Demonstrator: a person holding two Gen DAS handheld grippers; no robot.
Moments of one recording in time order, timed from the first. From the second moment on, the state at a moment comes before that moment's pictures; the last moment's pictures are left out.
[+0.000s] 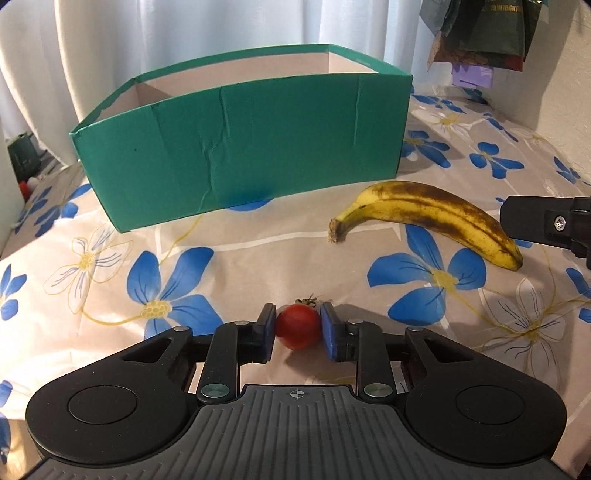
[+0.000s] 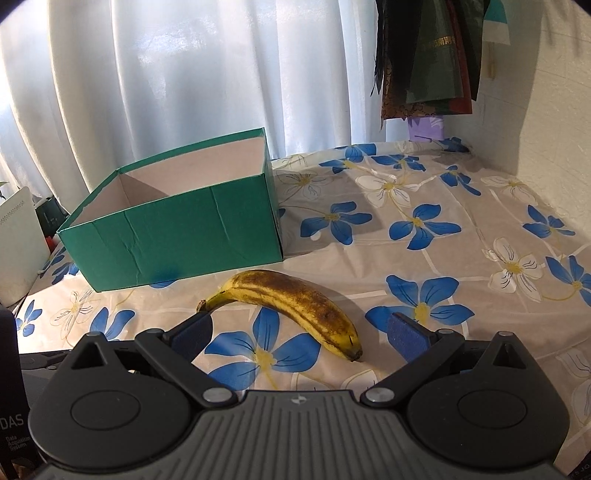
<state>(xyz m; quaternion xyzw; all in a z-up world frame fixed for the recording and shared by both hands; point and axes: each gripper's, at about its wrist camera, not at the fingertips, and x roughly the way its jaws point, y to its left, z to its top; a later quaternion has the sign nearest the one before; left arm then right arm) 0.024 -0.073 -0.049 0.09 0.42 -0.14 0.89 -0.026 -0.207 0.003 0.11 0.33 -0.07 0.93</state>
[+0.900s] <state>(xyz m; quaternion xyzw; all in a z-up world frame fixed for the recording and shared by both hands) 0.035 -0.026 0.004 0.01 0.41 -0.09 0.91 0.078 -0.205 -0.053 -0.05 0.41 0.03 0.91</state>
